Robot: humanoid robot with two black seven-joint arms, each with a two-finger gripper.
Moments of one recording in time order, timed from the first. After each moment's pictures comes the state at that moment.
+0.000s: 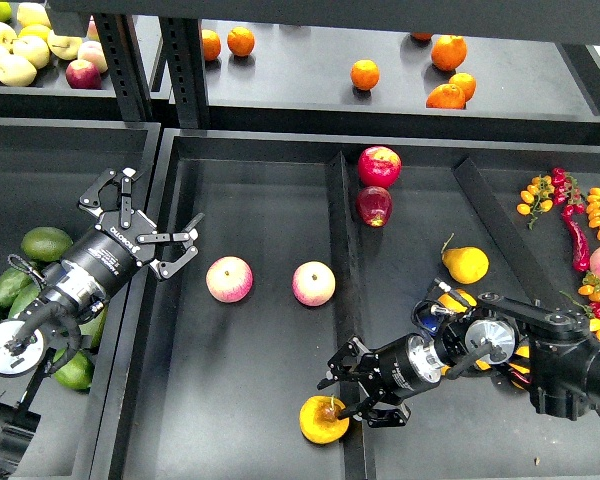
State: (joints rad) left arm -0.14 0.00 -1.49 -1.23 0.31 -0.39 0.33; right arm 0.83 -0.25 -0.05 0.84 0.01 0.58 -0.49
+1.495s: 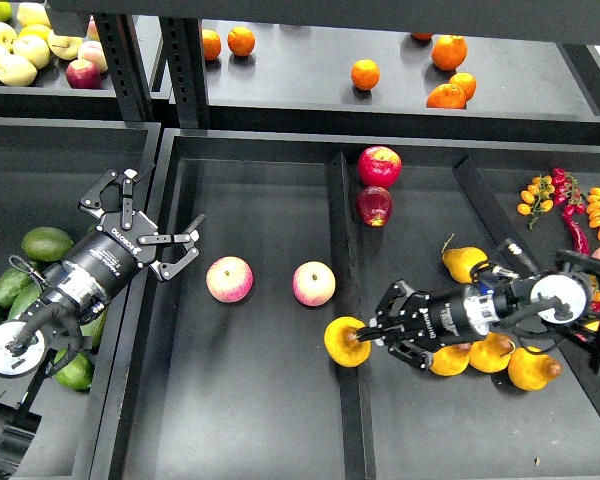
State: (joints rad) left arm -0.13 0.00 -1.48 -1.23 0.31 -0.39 0.33; right arm 0.96 -0.58 -0.10 0.90 0.36 0.58 -0.49
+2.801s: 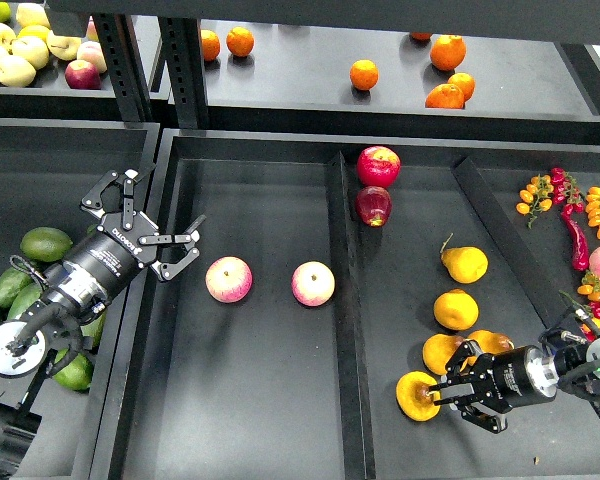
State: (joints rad) left arm -0.13 0.00 -1.48 -1.23 0.31 -0.39 0.33; right arm 0.80 -0.58 -0.06 0.74 0.28 0.58 -0.49
